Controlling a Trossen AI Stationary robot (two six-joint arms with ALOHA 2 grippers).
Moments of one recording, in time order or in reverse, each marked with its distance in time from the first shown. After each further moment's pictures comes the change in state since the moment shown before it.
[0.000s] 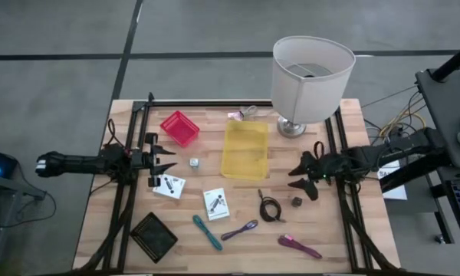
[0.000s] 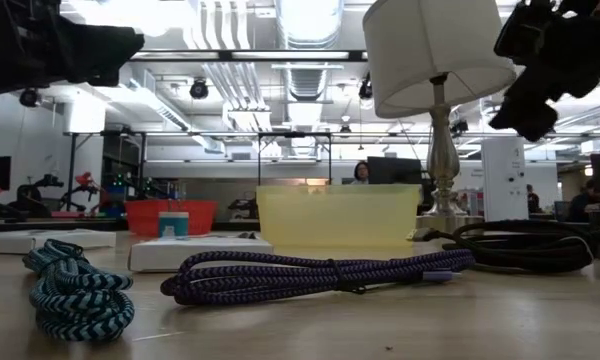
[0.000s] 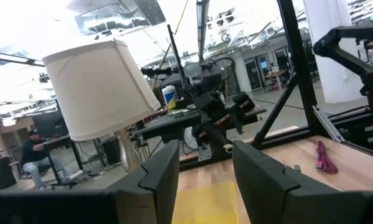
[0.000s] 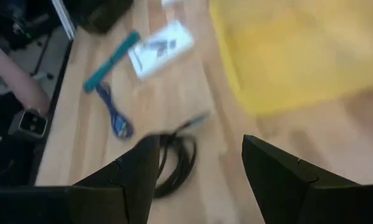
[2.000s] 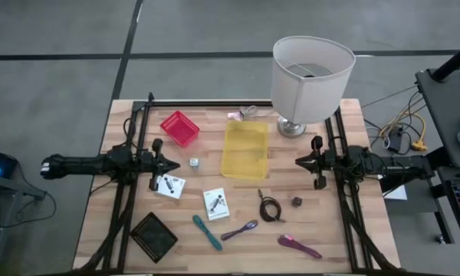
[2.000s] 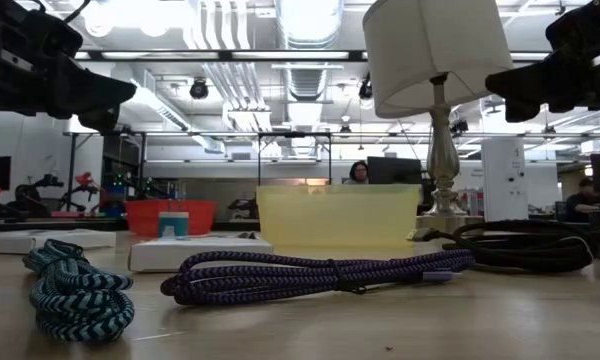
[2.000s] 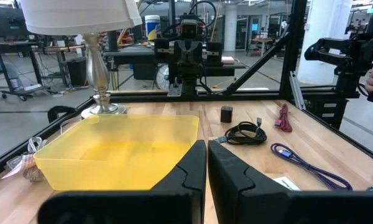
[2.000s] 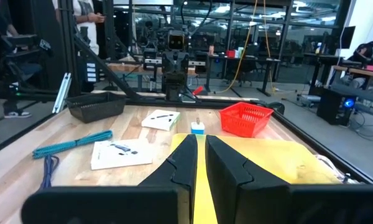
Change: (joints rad) left arm 0.000 -0.111 -0.001 -0.375 0.007 -0.289; right arm -0.237 -0.665 -0.398 0.374 -0.050 -0.628
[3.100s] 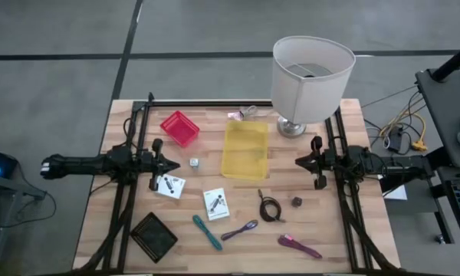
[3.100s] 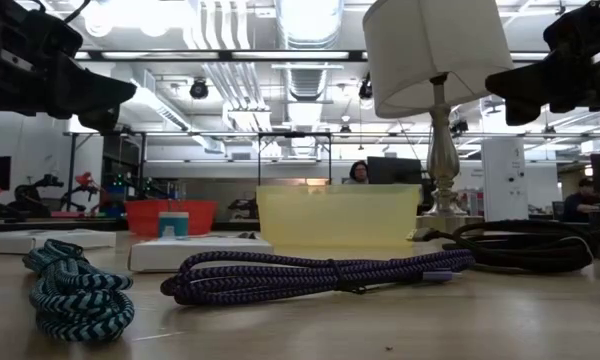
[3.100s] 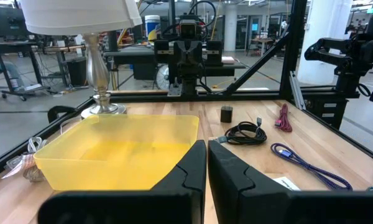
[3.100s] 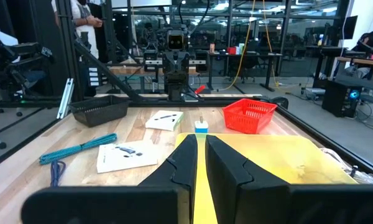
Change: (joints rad) left arm 0.000 0.000 0.000 0.000 0.000 0.000; right arm 0.000 0.000 0.000 -0.004 0.000 0.053
